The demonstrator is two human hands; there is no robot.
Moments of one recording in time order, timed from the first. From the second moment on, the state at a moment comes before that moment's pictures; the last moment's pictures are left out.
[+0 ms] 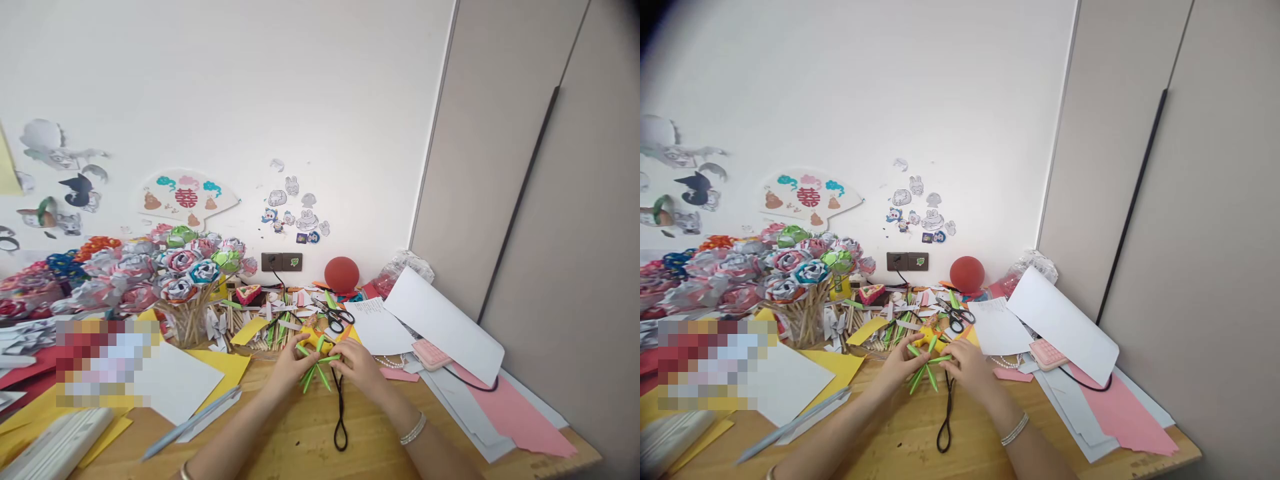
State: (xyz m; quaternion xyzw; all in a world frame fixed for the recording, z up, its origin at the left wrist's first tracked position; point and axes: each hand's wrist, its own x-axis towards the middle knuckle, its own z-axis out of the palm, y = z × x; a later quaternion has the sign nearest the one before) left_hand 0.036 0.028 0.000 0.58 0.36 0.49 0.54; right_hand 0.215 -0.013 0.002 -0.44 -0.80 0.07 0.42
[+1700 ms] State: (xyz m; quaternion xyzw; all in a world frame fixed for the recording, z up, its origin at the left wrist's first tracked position) left_hand 0.035 0.021 0.012 0.69 0.30 0.50 0.43; right_hand 0.210 -0.020 0.017 -0.41 -0.78 -0.13 0.45
